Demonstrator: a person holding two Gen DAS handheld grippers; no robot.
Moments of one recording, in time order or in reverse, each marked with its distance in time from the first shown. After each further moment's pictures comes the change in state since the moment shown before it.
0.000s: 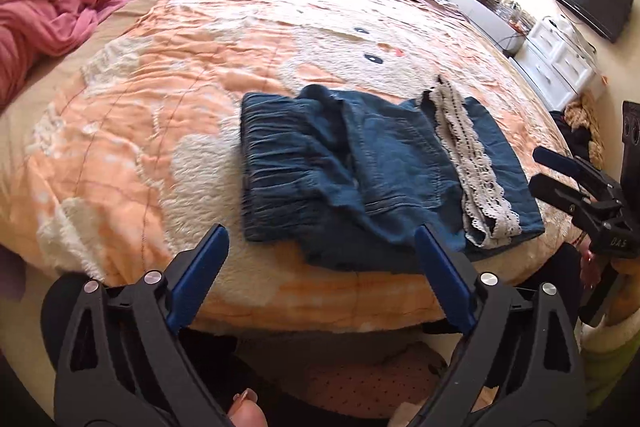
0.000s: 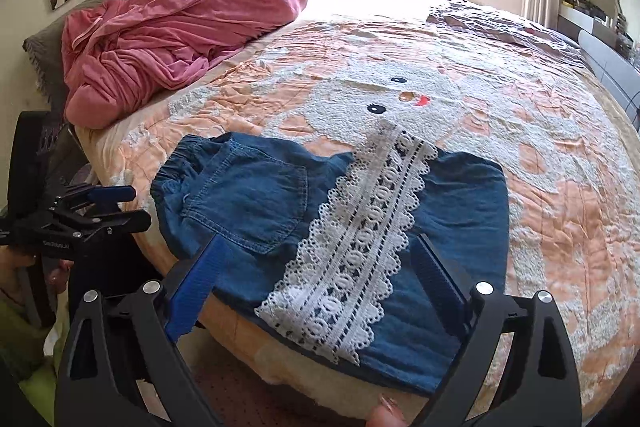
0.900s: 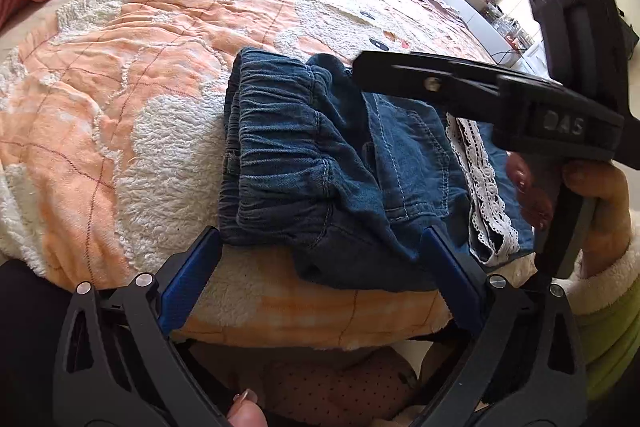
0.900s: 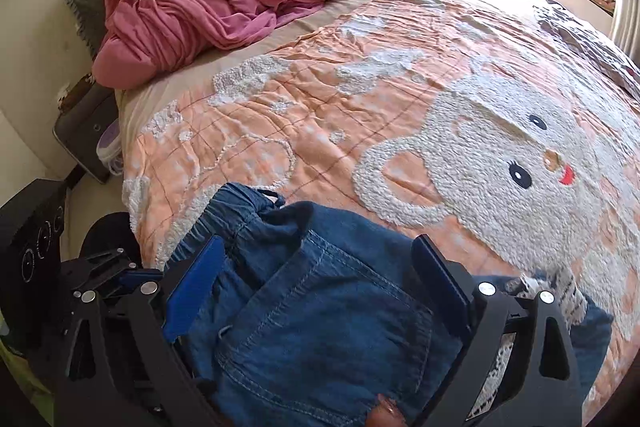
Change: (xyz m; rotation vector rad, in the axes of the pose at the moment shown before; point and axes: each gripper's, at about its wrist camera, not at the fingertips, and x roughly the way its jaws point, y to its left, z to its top) left arm 0.039 0.017 -0.002 -0.116 0.045 -0.123; right arm 0.138 0.074 0.098 -0.201 0.182 0.195
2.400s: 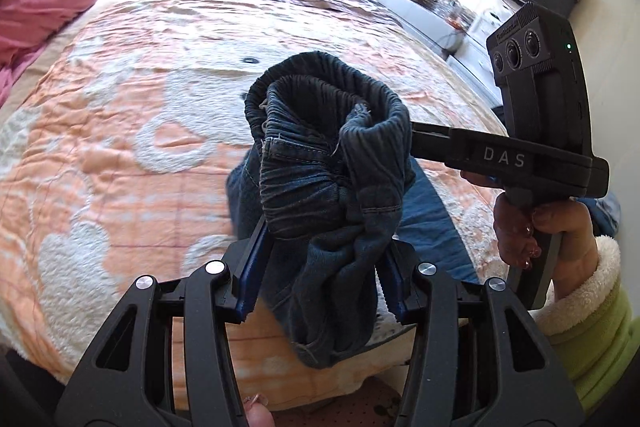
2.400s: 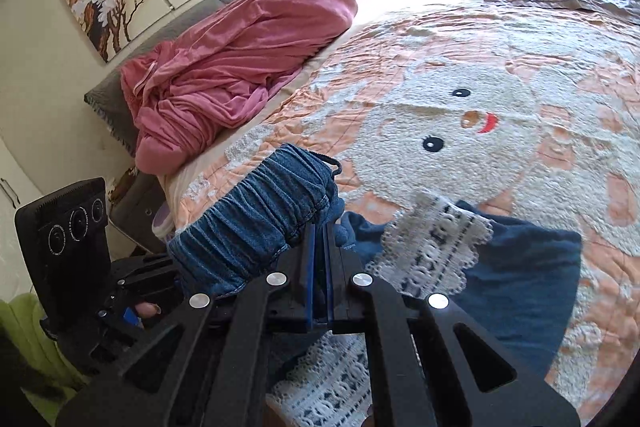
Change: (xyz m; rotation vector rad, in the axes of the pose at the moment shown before) left arm 0.011 -0.145 0.037 0.264 -0.075 -0.068; right arm -0.105 -0.115 -0.076 0.292 -0.230 0.203
